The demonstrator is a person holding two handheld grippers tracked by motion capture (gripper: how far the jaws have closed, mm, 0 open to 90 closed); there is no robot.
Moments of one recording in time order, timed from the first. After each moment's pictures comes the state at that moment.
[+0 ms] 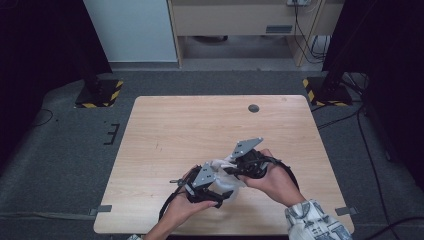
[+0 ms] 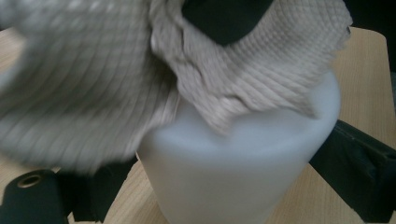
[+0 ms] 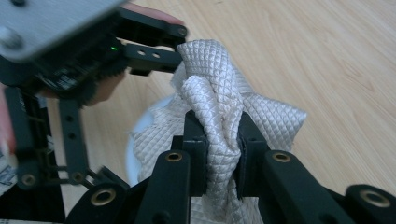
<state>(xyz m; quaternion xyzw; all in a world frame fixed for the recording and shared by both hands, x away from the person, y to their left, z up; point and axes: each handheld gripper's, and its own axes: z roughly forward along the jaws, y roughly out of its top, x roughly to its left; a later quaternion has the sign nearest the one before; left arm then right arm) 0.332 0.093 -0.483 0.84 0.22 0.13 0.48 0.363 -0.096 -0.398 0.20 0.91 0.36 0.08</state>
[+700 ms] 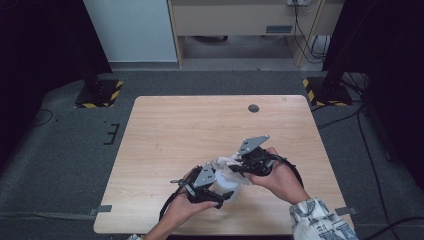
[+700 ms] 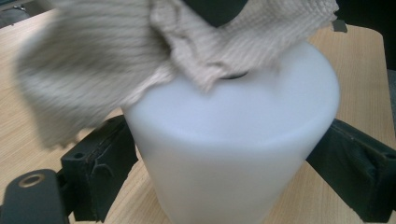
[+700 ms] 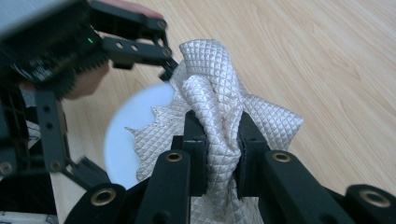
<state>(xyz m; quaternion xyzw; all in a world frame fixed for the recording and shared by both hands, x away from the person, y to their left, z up) 0.332 0.091 -0.484 0.84 0.22 0.13 0.48 0.371 -0.112 -0.399 0.21 0.90 0.36 0.09</state>
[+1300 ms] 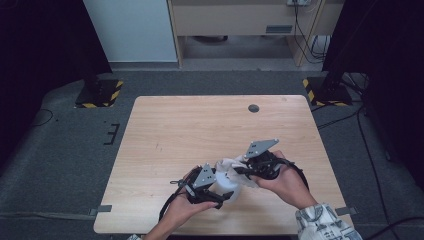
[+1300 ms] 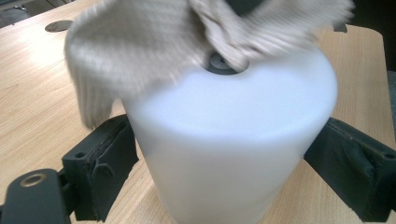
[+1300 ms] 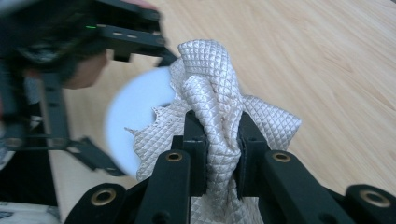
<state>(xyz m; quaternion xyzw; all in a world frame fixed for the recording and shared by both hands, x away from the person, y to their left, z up) 0.331 0.091 -0.485 0.84 0.21 0.12 0.49 0.364 -0.131 -0.403 0.22 0.89 0.38 0.09</state>
